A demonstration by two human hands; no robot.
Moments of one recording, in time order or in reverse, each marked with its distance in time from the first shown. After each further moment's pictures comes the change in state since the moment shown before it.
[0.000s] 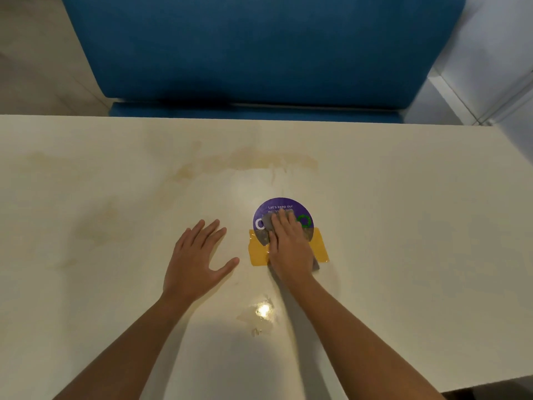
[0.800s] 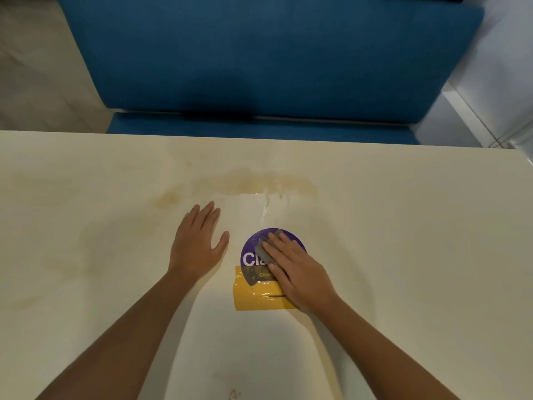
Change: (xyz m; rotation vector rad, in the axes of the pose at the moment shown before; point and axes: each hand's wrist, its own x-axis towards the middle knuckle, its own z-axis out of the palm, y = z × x) left_hand 0.104 0.007 0.010 -0.014 0.107 -0.106; right_hand 0.035 0.055 -0.033 -0.024 -0.268 -0.379
